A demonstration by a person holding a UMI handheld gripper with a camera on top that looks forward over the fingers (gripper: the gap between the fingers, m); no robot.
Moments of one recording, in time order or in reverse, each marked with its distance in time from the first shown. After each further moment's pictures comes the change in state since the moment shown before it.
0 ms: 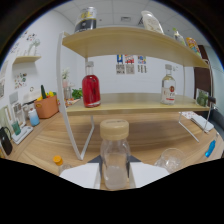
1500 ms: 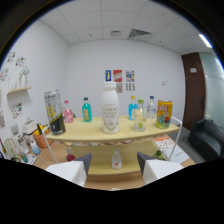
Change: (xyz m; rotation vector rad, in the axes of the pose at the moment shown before) arm 0.115 -0.235 -0.132 0.096 0.071 0.024
